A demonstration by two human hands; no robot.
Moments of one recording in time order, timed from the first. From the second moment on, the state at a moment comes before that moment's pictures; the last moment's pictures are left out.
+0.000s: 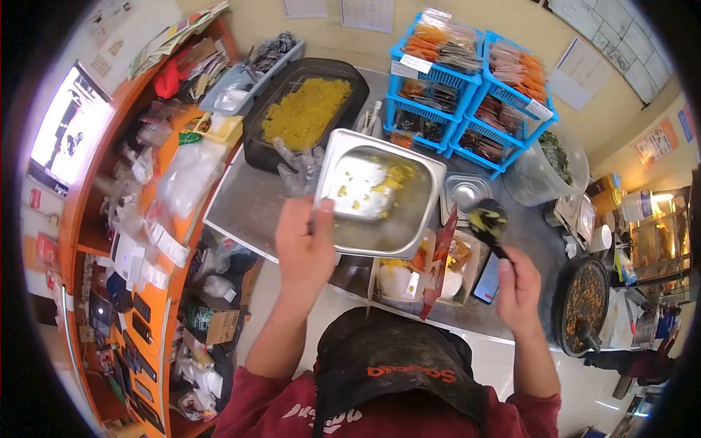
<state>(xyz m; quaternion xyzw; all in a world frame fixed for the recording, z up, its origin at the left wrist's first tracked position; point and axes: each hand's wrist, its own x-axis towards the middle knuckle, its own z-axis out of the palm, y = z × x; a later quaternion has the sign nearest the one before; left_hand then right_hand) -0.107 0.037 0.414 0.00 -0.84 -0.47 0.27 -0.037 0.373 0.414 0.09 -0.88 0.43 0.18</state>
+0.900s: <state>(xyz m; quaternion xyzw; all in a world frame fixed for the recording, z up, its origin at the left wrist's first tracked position) -0.102 0.047 0.450 -0.09 -0.86 -0.39 0.31 -0.111 0.264 0.476 0.33 -0.94 -0.03 0.12</state>
